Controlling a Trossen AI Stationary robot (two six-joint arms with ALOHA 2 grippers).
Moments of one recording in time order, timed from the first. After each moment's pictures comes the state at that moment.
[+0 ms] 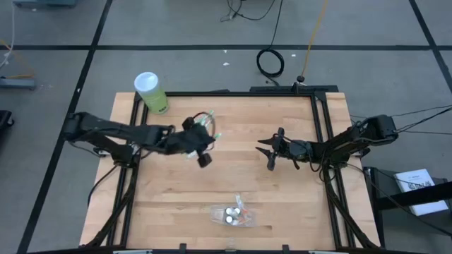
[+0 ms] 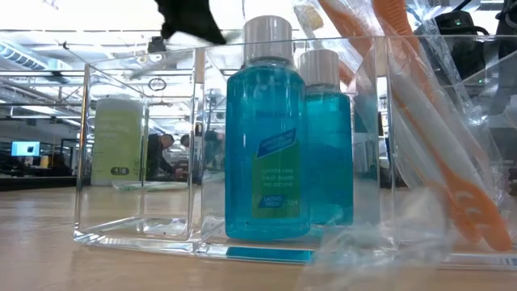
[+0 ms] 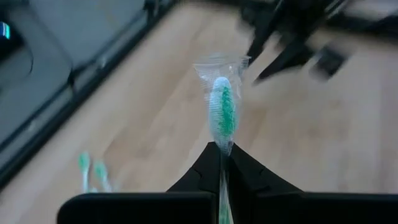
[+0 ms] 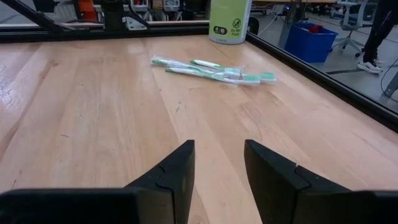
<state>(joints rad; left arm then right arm) -0.13 1.37 1.16 -0.50 -0.45 -0.33 0.04 1.41 0.19 0.97 0.36 0.07</state>
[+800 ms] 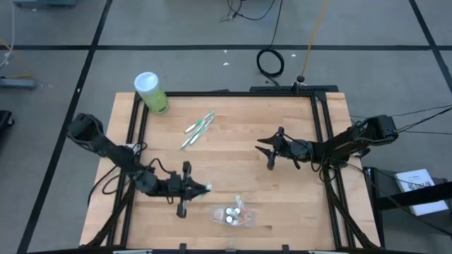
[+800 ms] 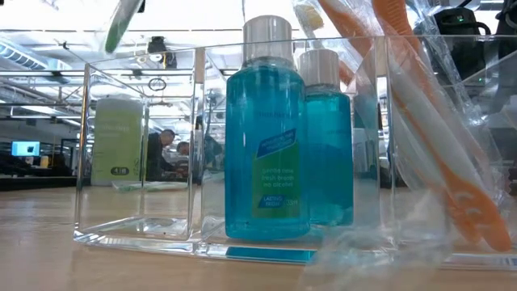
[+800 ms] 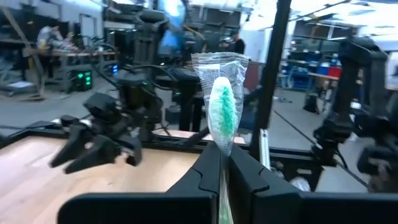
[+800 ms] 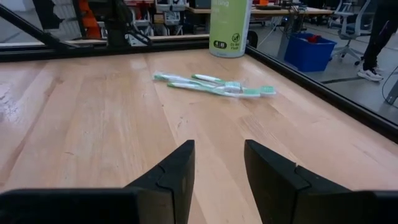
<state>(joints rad) -0.64 1.42 0.61 0.96 -0.59 -0.06 0.04 1.41 0.19 1.03 0.36 0.07</state>
